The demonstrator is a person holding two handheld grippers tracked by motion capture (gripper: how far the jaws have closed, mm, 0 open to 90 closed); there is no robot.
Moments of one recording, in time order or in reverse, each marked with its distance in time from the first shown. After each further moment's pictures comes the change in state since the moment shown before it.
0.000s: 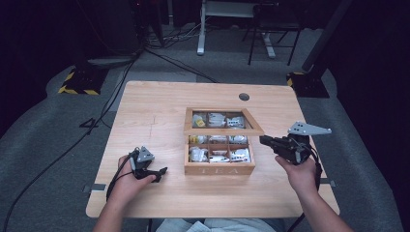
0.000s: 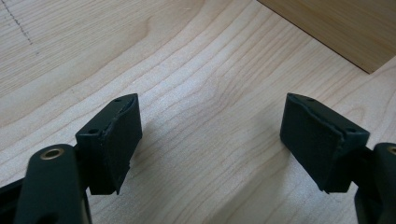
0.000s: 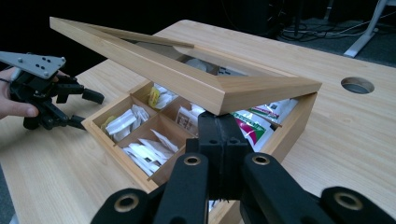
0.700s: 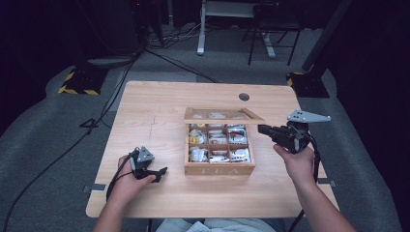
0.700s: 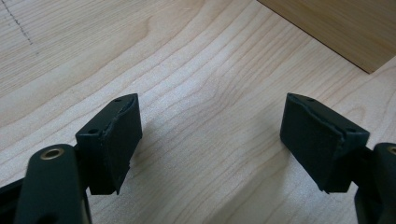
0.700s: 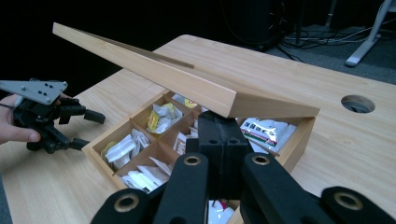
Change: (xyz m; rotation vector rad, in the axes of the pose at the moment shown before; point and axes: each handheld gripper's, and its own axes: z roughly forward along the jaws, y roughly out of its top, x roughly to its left) left arm 0.000 0.000 0.000 0.002 0.001 0.000; right arm -0.009 0.028 0.008 -0.028 0.010 0.018
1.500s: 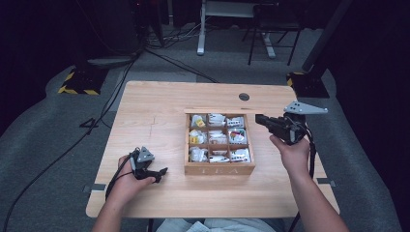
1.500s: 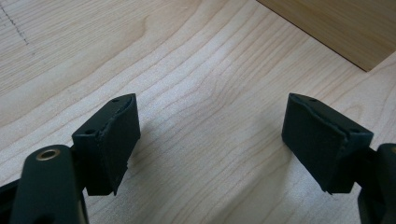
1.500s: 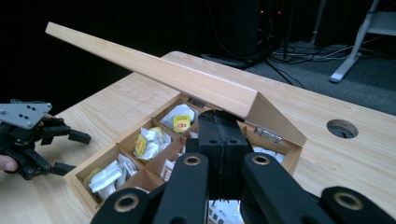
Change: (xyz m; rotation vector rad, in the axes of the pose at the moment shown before) left arm 0.000 0.000 0.000 0.004 -0.003 0.014; right arm 0.000 0.020 0.011 -0.041 -0.038 -0.023
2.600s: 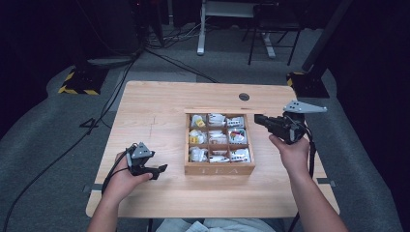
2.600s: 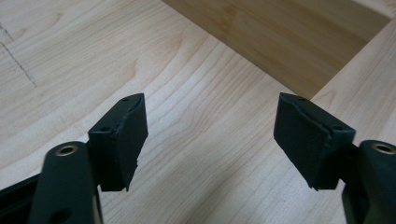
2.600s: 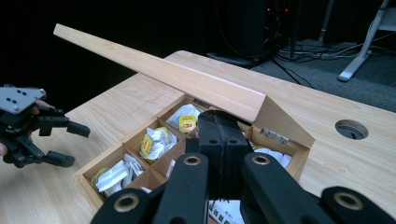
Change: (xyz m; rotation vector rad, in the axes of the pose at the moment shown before) left arm 0.000 0.021 -0.026 -0.052 -0.085 0.015; right arm -0.001 0.001 0.002 0.006 0.026 0.003
